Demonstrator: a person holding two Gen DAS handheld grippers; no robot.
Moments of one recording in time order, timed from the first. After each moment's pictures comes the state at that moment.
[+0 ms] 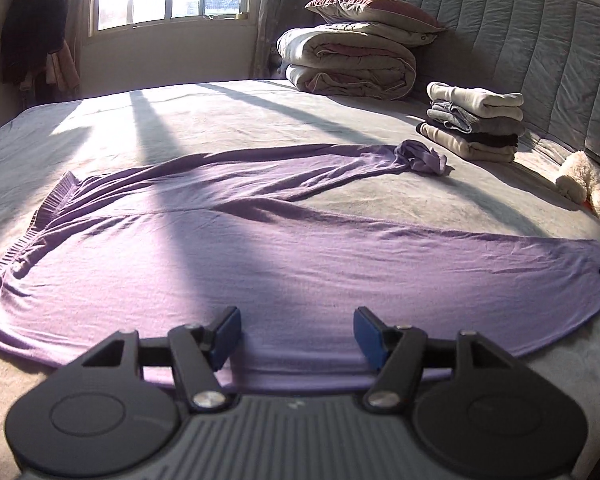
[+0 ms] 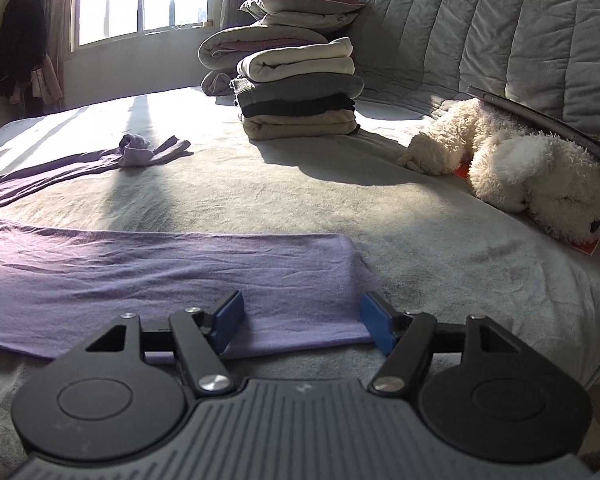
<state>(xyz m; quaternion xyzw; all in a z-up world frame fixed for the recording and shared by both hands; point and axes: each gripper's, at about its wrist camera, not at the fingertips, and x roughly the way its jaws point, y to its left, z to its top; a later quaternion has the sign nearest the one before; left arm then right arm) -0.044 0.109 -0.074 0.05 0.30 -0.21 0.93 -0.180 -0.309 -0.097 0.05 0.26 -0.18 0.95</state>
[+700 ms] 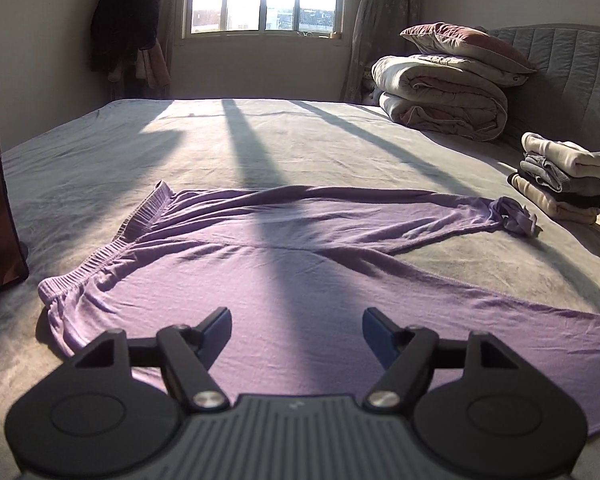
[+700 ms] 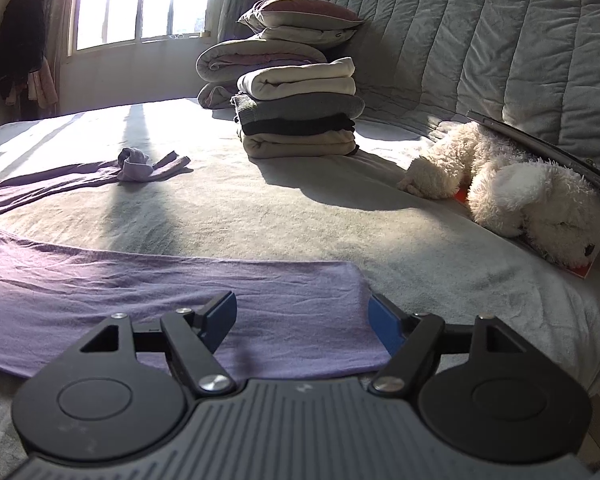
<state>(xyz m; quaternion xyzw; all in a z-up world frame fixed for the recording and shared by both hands) -0.019 0.124 -0.055 0.01 0.28 -0.08 0.96 -0.168 -0.293 -0.087 0.02 0.25 -0.19 0.95</state>
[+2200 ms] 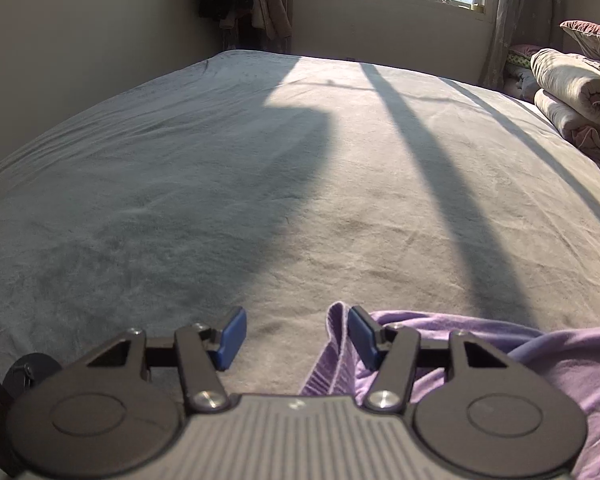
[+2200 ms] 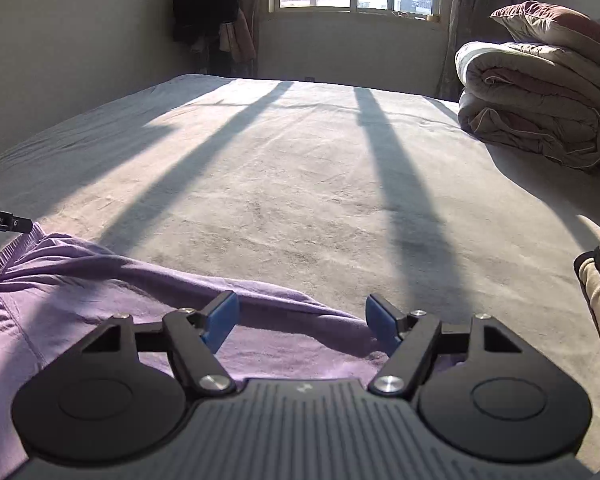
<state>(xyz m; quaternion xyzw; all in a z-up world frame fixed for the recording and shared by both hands) 0.219 0.231 -0.038 -0.03 0.36 0.09 0.93 0.186 -0.149 -0.034 -0.04 0.30 0.12 0.94</state>
